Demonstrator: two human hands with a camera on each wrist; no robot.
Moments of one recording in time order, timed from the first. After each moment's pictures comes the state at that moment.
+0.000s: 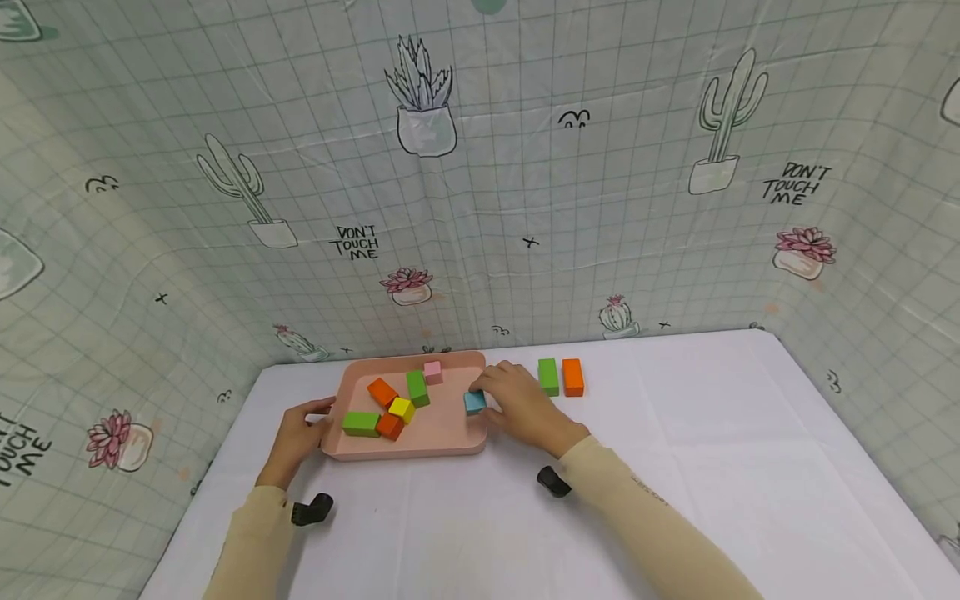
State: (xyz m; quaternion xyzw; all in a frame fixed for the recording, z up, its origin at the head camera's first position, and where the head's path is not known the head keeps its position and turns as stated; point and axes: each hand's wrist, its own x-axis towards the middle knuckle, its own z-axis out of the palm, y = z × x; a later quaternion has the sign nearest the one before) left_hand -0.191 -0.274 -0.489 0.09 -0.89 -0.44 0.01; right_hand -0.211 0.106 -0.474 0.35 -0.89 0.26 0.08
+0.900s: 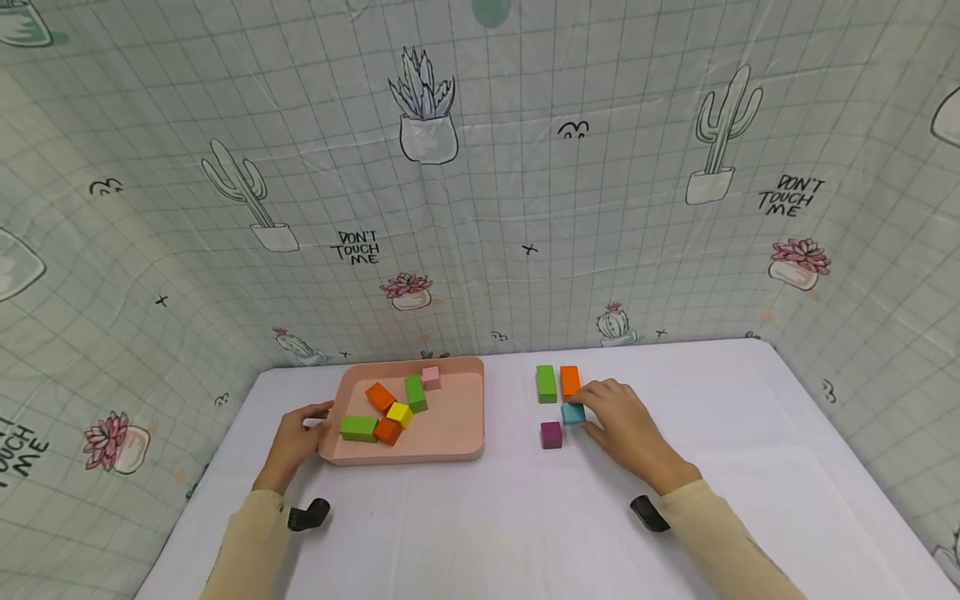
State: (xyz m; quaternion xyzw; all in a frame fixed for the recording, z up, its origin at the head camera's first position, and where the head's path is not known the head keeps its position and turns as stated) left_hand -0.189 -0.274 -0.487 0.09 -0.90 -0.43 0.02; right_hand -0.180 0.230 -0.492 0.28 -0.92 0.20 0.19
